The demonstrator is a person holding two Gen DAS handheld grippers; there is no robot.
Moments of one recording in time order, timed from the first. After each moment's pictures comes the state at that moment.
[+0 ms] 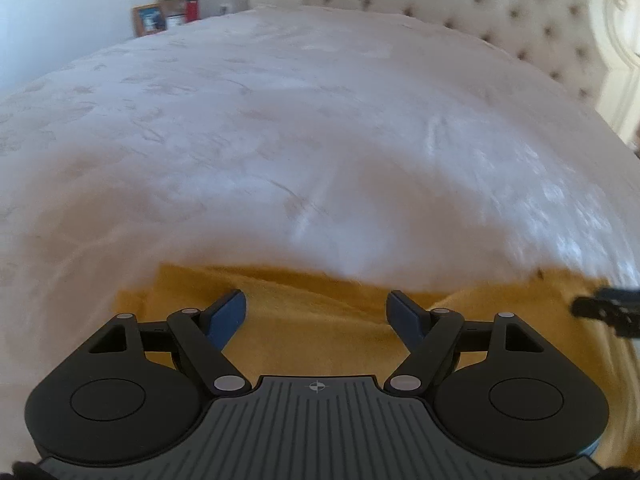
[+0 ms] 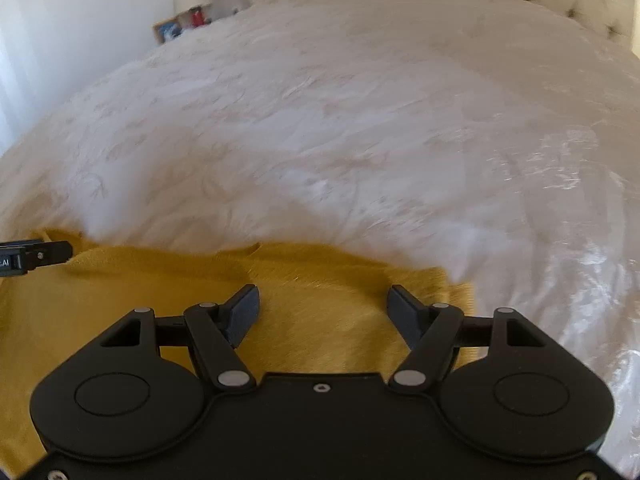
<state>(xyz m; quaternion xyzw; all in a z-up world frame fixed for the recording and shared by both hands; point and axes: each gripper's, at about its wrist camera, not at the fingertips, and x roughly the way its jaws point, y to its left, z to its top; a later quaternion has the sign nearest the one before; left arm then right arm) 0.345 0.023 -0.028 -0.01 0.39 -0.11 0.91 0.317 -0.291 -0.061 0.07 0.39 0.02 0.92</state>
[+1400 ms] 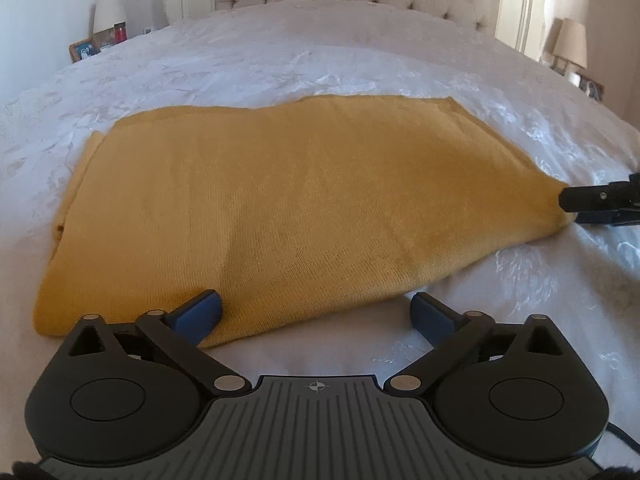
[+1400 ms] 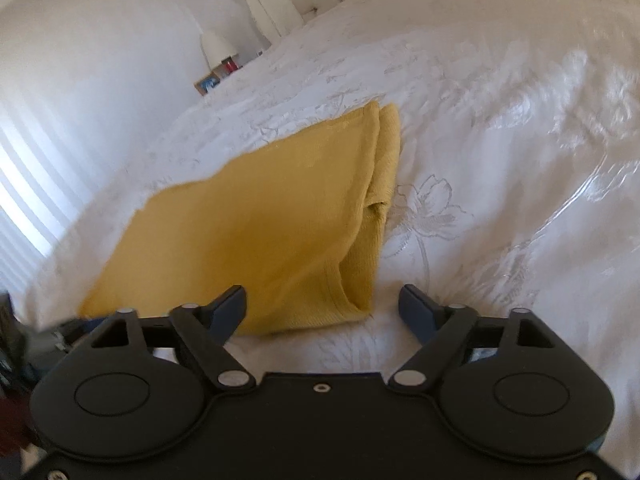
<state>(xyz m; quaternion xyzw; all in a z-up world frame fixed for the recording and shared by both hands) 0.130 -0.011 -0.074 0.08 0.37 -0.21 0.90 0.122 -0.347 -0.093 0.24 0.34 0.11 0.90</state>
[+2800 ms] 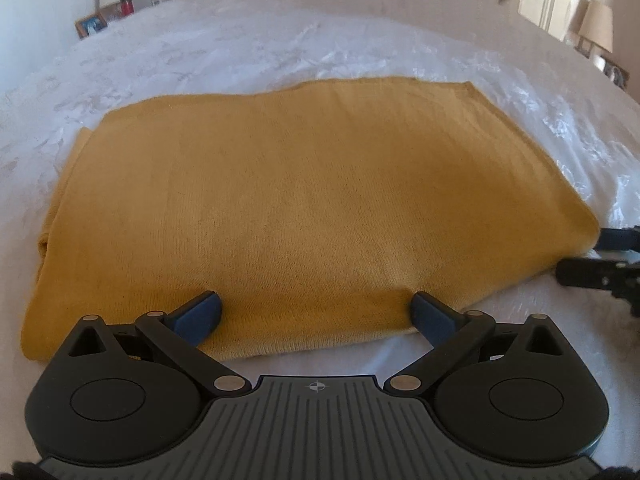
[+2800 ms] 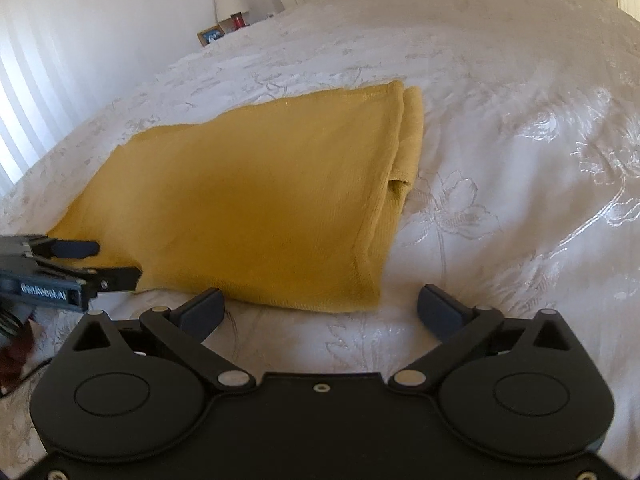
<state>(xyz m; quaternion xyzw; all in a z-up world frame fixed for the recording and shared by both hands) 0.158 -0.043 -0.060 0.09 0.43 -0.17 0.88 0.128 -0.309 -0.096 0.11 0.38 0.09 0.91</state>
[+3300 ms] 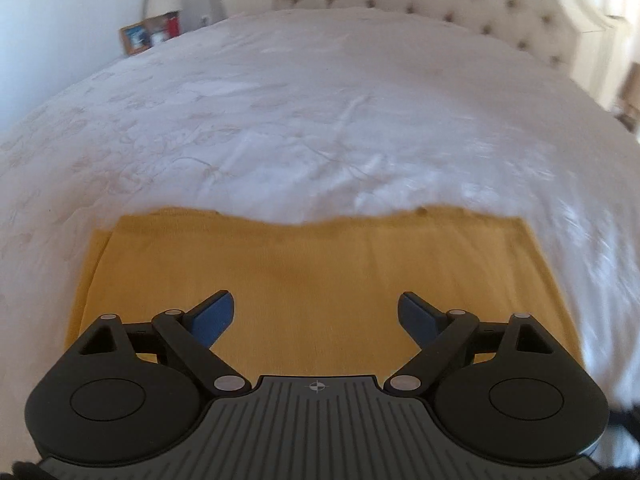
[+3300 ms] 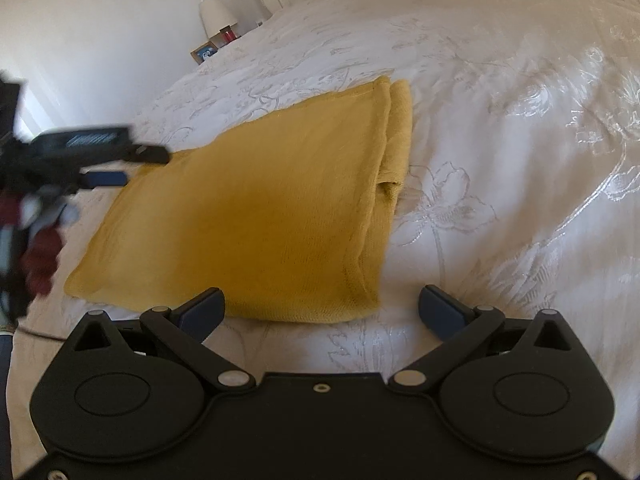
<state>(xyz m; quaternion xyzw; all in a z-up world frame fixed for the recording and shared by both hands) 0.252 -0.071 -0.005 0.04 0.40 -0.09 0.91 0.129 -0.329 -0.095 0.20 0.38 0.10 0.90</state>
